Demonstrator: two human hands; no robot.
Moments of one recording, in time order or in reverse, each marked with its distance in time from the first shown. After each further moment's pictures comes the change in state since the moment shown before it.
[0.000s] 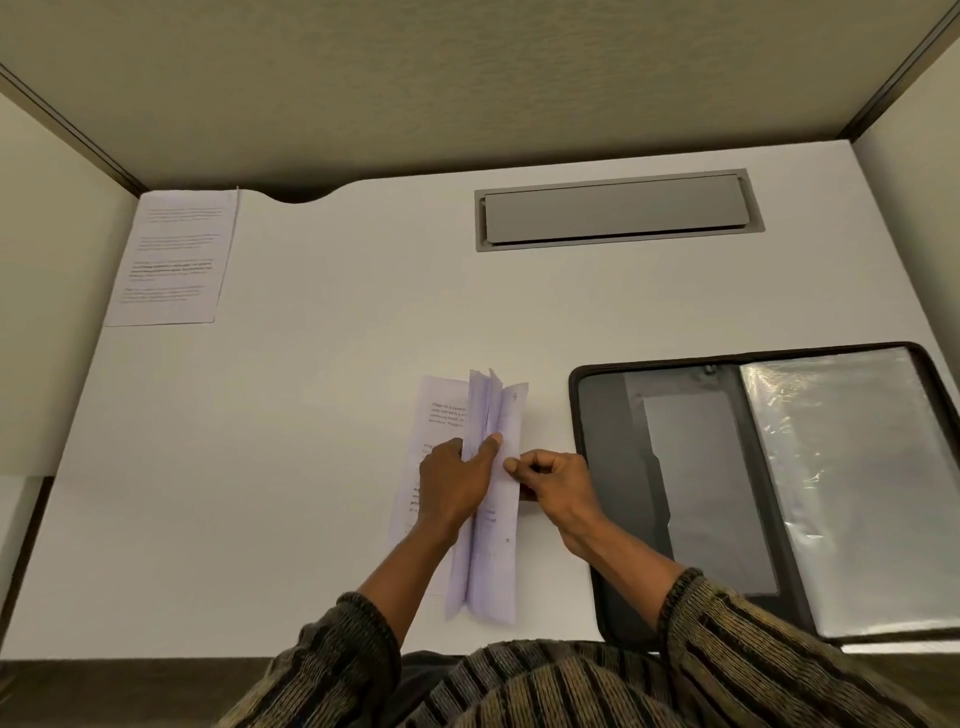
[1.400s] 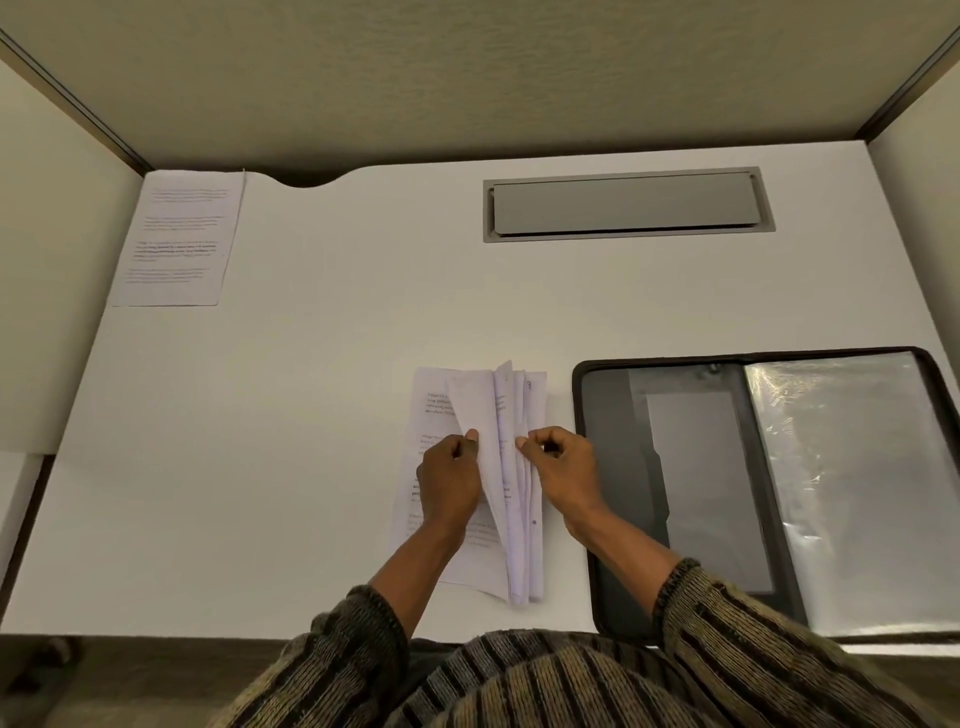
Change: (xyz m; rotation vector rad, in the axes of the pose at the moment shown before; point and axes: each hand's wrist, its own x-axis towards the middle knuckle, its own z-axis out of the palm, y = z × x) left_hand -0.003 -0.019 0.013 -0.232 0.130 -0.052; right_hand 0.018 0.006 -0.003 -0.182 0.215 -0.120
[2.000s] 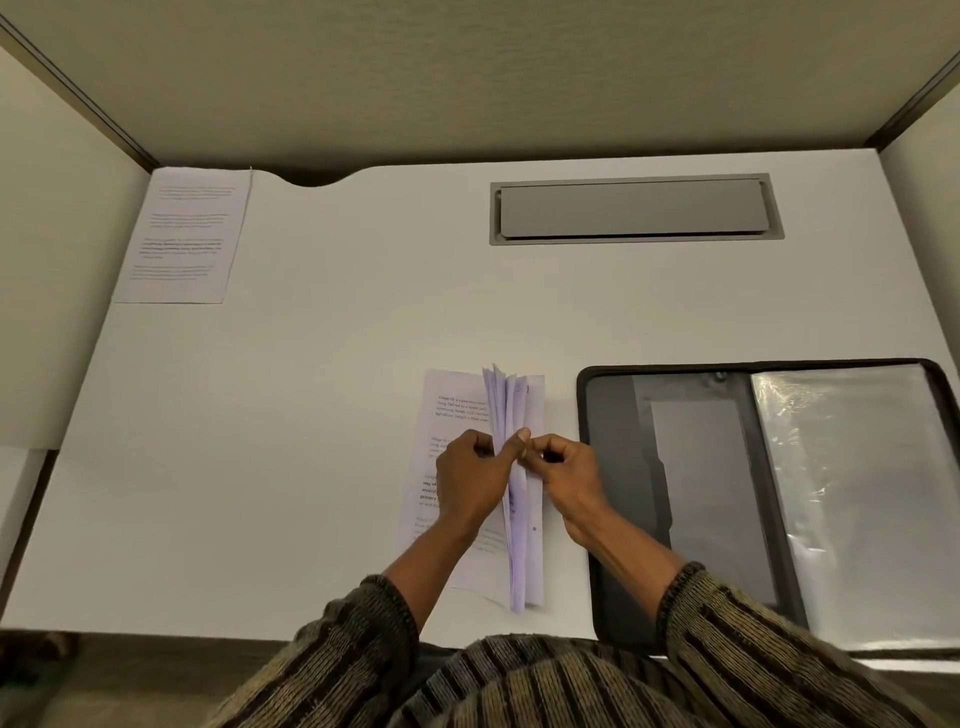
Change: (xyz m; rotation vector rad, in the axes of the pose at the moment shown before) left_hand -0.001 0.017 0.014 0.161 -0.082 0.085; right_hand -0.003 -0.009 -0.002 0.161 -0.107 0.062
